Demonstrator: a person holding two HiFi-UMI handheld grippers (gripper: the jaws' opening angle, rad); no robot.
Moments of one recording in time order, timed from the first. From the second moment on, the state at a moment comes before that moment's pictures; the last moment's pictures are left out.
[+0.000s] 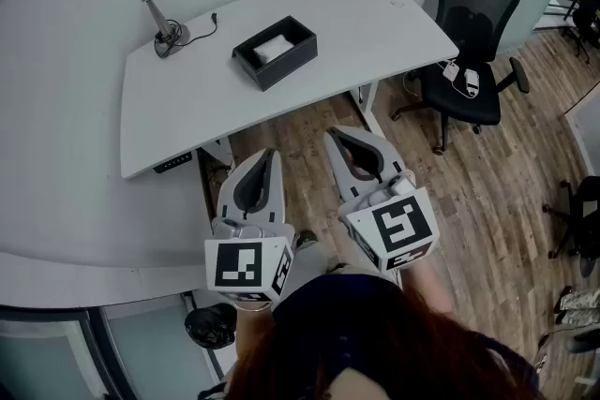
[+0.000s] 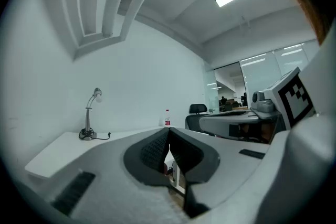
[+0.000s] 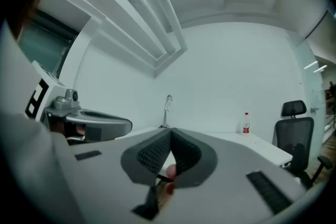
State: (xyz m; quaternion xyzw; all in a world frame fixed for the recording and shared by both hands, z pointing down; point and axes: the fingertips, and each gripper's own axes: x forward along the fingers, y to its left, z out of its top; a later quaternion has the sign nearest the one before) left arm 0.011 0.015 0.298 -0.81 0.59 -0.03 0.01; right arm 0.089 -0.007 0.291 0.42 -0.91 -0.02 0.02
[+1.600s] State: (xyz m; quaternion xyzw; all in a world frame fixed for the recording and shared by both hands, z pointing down) left arm -0.075 -0.074 0.292 -0.83 0.56 -0.02 0.01; right arm 0.000 -0.093 0.288 0.42 -0.90 -0.03 0.05
